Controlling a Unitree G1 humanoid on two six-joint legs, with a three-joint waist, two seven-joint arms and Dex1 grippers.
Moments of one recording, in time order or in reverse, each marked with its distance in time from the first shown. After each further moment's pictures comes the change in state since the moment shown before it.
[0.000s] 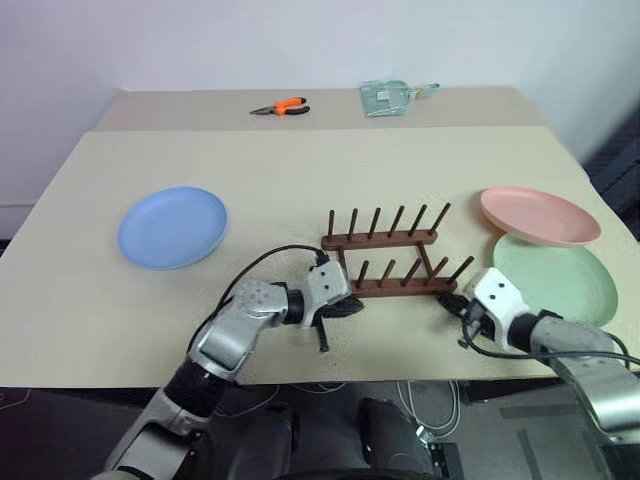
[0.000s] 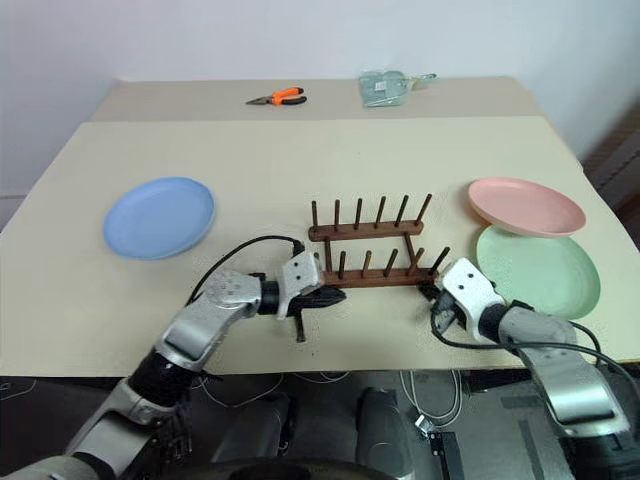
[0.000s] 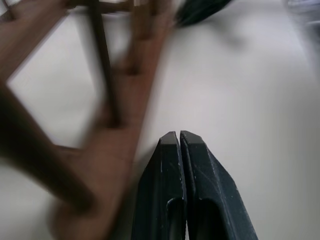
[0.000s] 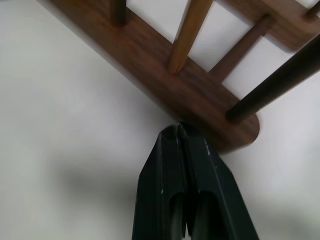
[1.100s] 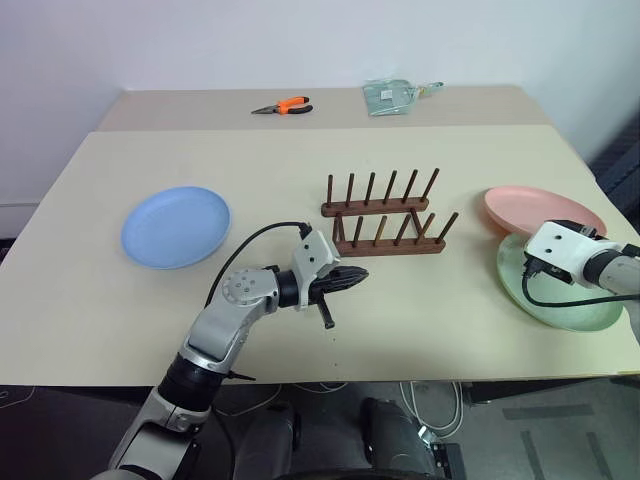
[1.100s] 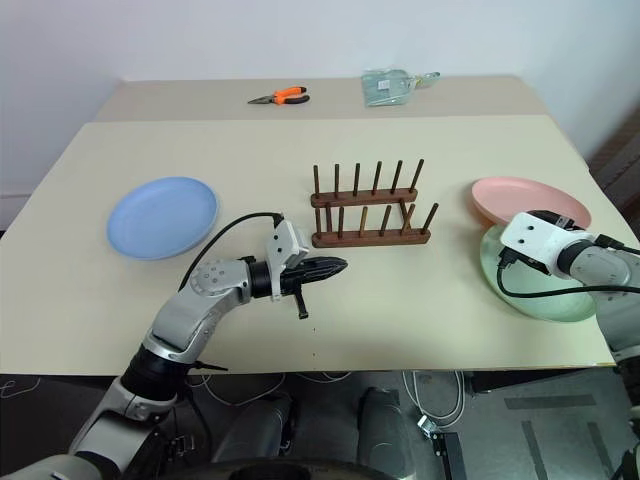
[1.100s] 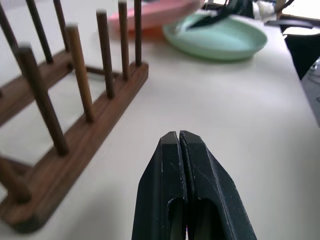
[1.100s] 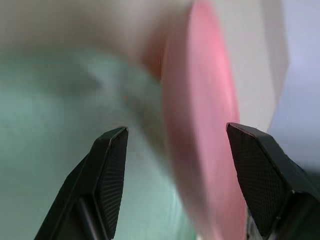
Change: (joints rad) left arm 0.013 0.042 0.110 -0.154 -0.232 -0.009 -0.057; right arm -0.290 -0.328 0.035 0.605 -0.414 -0.428 -0.102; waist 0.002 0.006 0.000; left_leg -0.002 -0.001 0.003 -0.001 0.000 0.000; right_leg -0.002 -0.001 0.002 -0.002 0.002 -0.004
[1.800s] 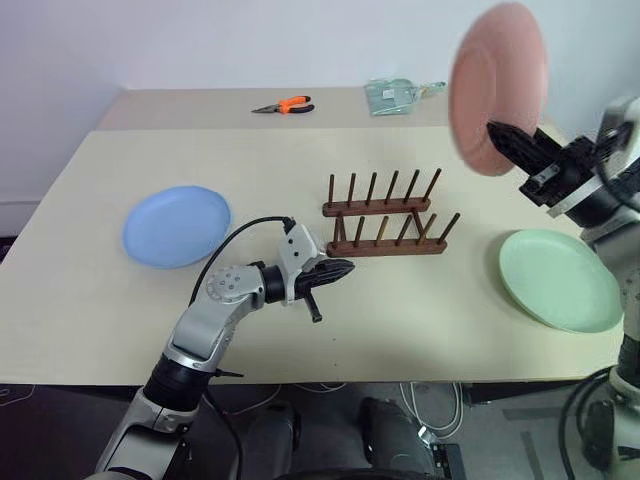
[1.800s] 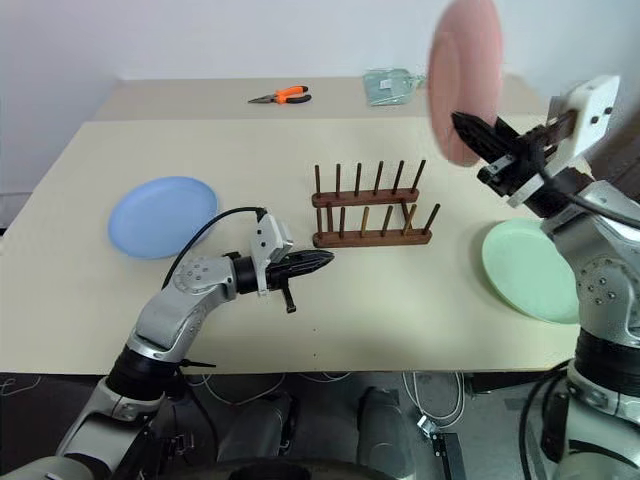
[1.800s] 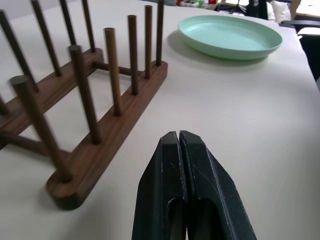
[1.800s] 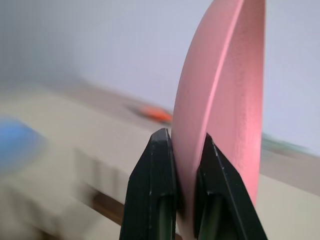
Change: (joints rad) left arm 0.025 0.050 0.051 -0.016 -0.026 0.001 0.004; right arm -0.181 0.342 -0.407 -0.701 1.177 0.727 -0.063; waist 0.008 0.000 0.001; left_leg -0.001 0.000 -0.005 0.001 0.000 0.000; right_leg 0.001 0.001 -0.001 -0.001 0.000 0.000
